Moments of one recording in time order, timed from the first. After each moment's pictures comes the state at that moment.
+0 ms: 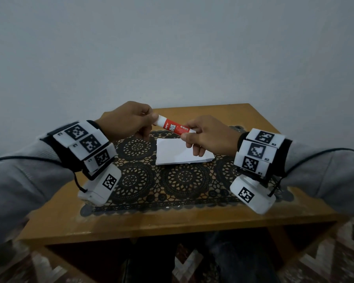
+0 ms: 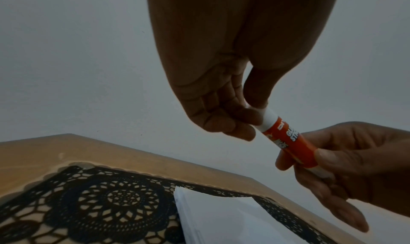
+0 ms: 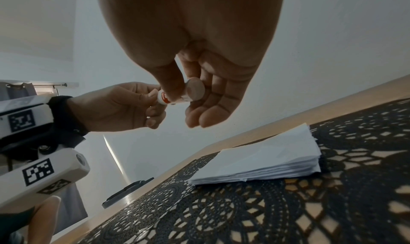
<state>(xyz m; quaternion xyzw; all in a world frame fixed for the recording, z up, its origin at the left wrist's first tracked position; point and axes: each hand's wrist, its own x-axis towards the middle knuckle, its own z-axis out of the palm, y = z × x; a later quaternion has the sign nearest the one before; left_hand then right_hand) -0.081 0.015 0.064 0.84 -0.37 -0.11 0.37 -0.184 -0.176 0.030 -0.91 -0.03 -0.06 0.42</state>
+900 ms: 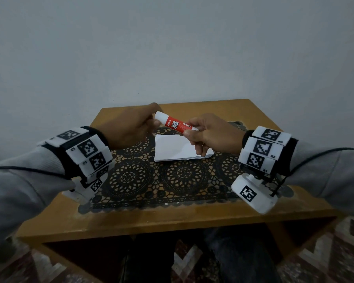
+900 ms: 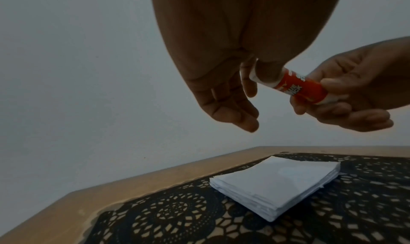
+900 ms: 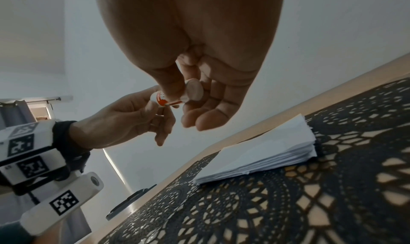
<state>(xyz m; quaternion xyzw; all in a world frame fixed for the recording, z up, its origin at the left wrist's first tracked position) -0.081 0.017 0.046 0.84 -0.51 0.06 0.18 -0.191 -0.181 0.025 -0.89 -0.04 -0.03 0.46</state>
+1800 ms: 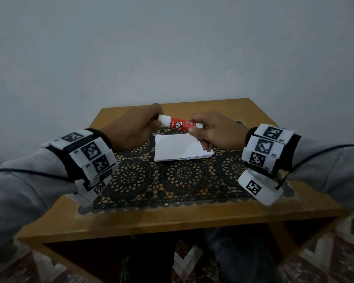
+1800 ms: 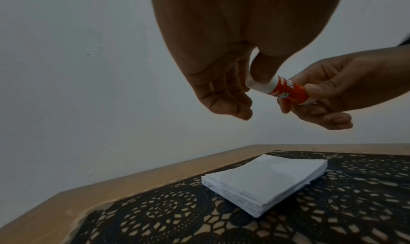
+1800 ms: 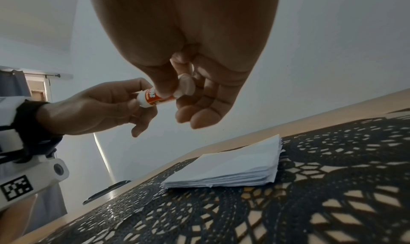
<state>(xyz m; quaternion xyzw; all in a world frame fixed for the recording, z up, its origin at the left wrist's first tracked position) -0.088 0.010 0.045 0.85 -0.49 0.10 0.16 -0.187 -0.198 0.026 -0.93 -0.07 -0.06 0.36</state>
